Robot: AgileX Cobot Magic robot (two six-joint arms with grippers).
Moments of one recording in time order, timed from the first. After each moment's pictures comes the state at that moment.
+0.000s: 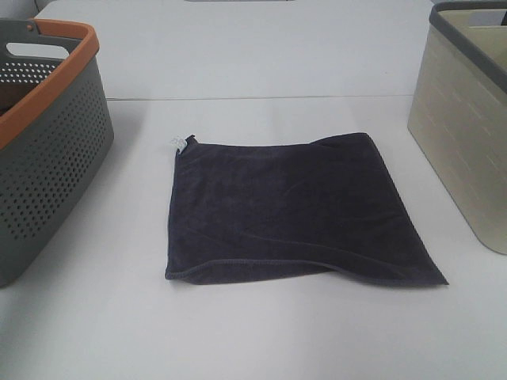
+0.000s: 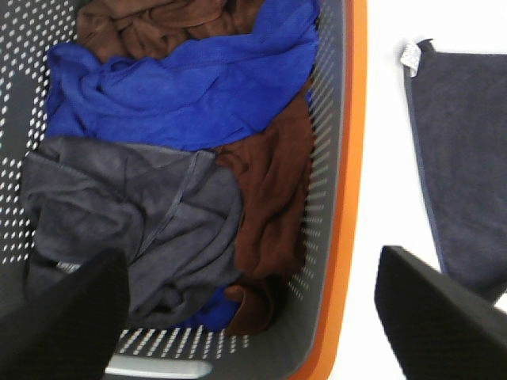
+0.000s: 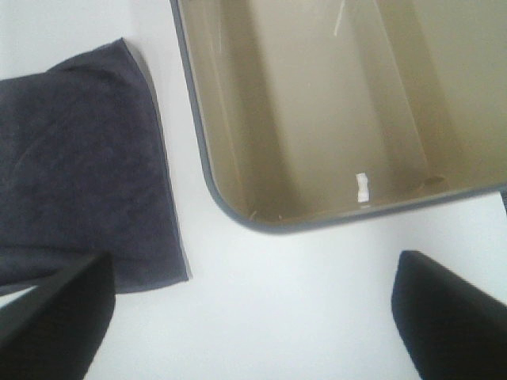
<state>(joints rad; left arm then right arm) 0.01 1.47 -1.55 -0.04 1.22 0.03 -0.03 1.13 -1.32 -0.03 1.22 0.14</state>
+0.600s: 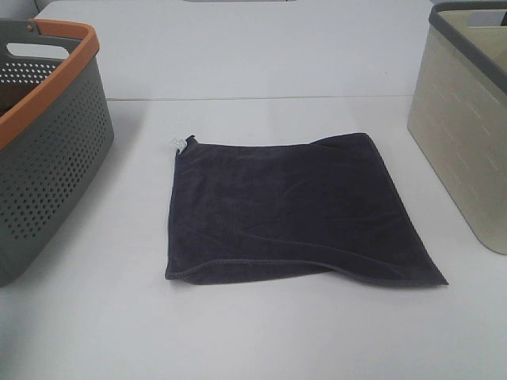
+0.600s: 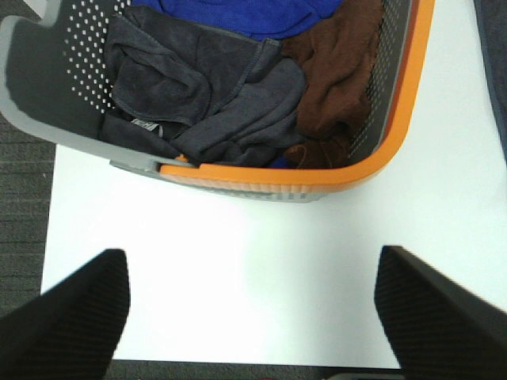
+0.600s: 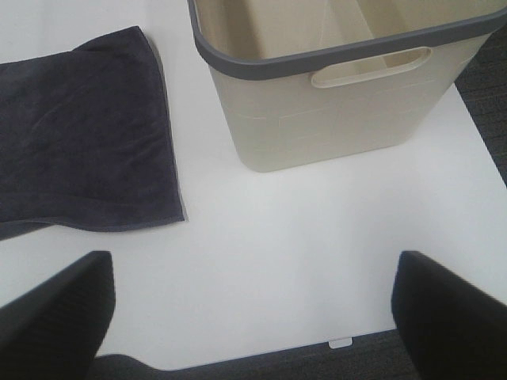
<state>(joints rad) 0.09 0.86 -1.00 0.04 1.16 0.05 -0.03 0.42 -0.86 -0.03 1.22 0.14</state>
